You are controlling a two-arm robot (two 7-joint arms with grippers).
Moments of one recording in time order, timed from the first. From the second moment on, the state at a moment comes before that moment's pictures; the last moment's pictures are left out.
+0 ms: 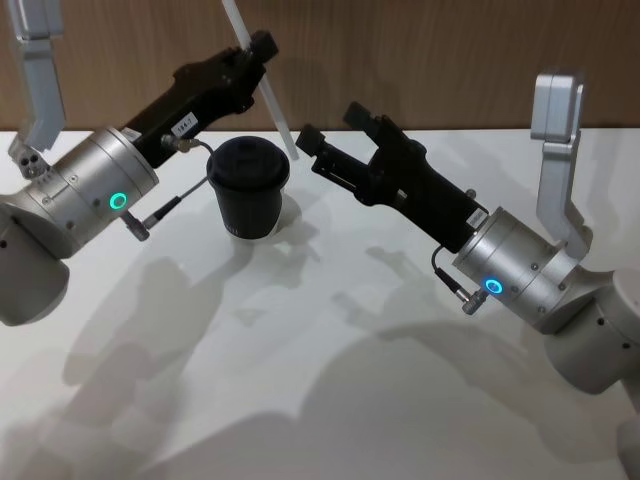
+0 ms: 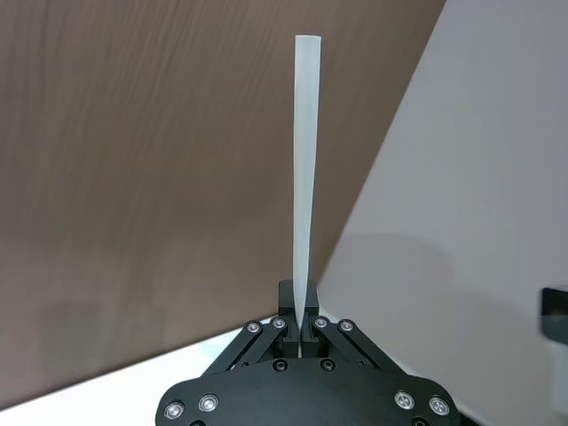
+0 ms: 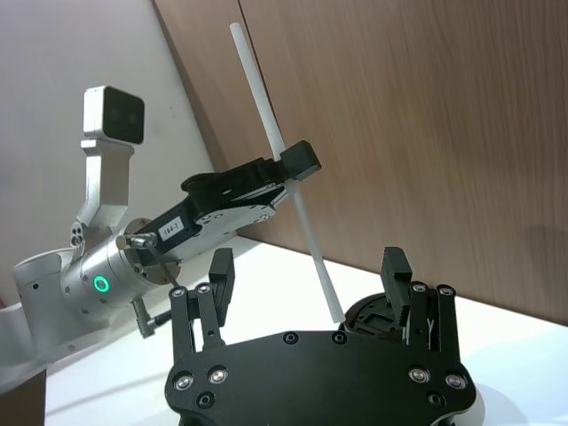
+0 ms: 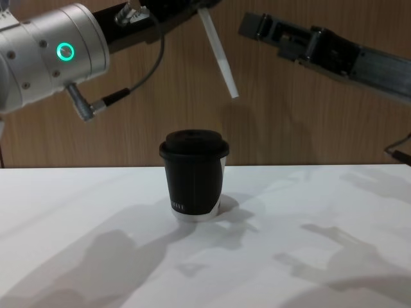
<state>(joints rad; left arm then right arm) -0.47 0.34 0.42 -1.56 -0.94 0.11 -0.42 0.22 0.25 -0.25 -1.67 0.65 0.15 0.60</state>
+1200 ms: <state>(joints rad) -0.55 0.36 0.54 -1.62 -0.53 0.14 -0.13 0.22 0.25 -0.25 -1.67 0.65 0.15 0.60</state>
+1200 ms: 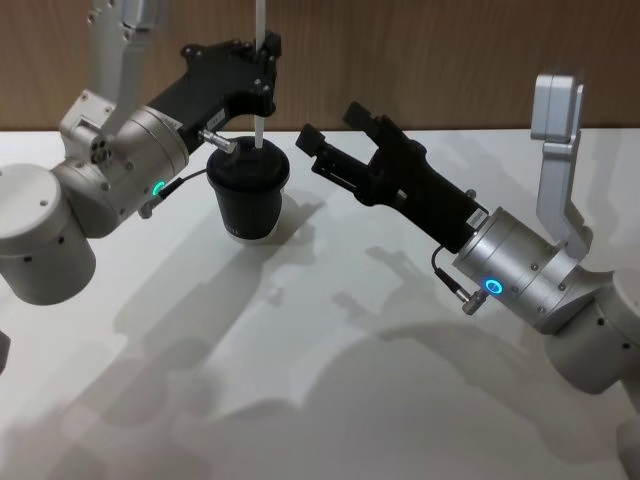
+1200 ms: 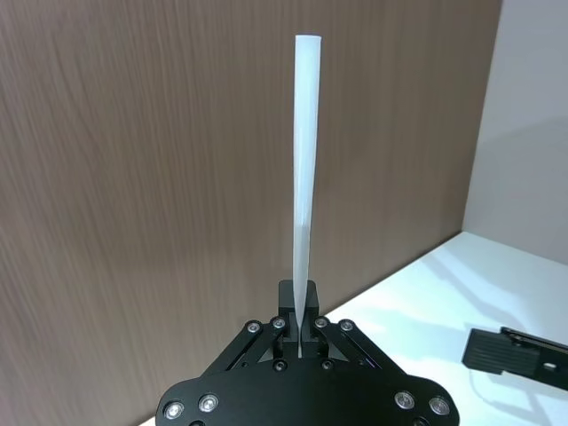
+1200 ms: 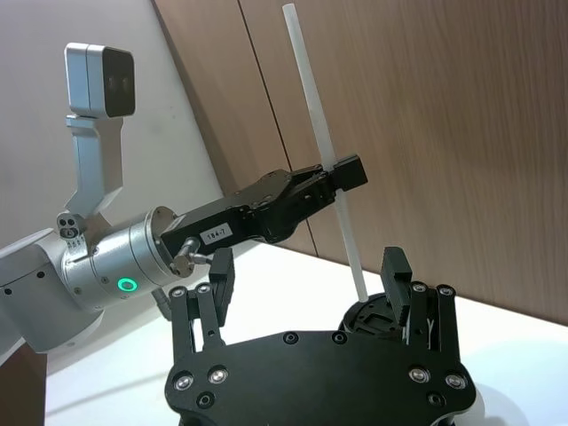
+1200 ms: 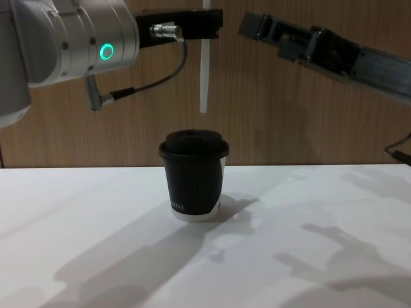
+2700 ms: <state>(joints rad) -0.59 0.30 0.54 -1.53 -0.42 0.18 -0.07 0.22 0.25 -0.25 -1.67 0.65 0.15 0.60</state>
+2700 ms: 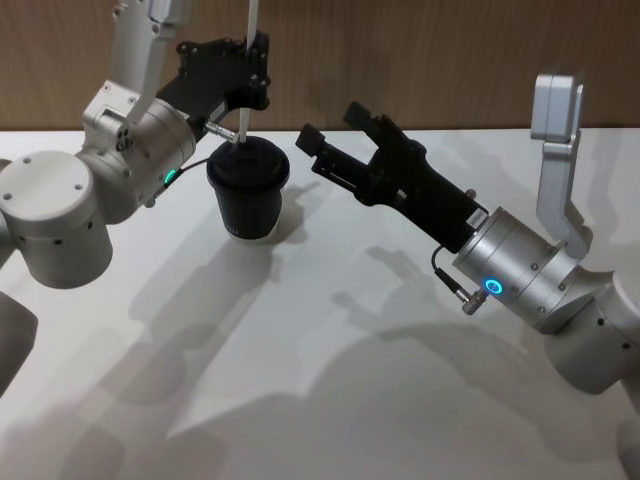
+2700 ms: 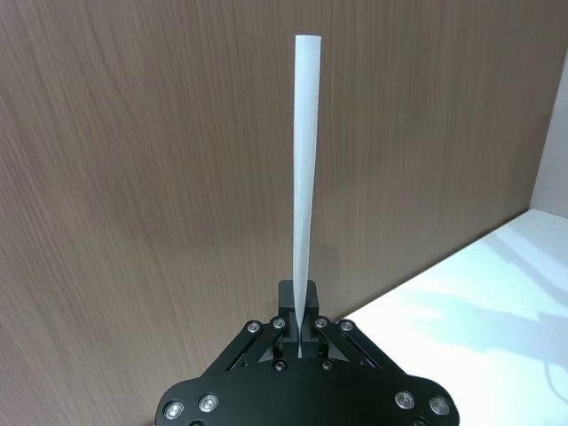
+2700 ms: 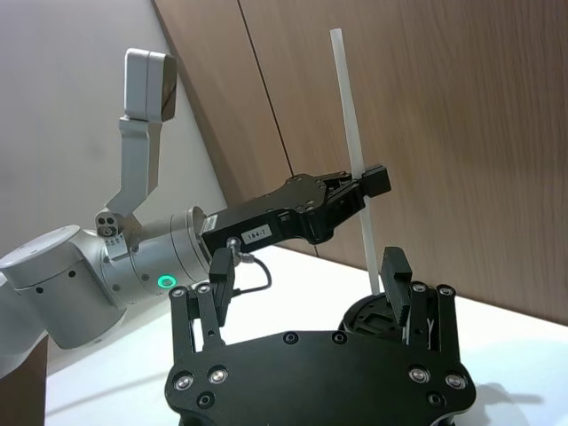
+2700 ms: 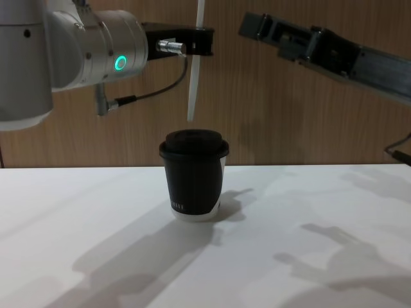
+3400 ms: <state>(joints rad) -0.59 0.28 0.53 -1.50 -0.40 0.20 -0.07 0.22 0.25 -0.25 -1.67 0.65 0.15 0.60</state>
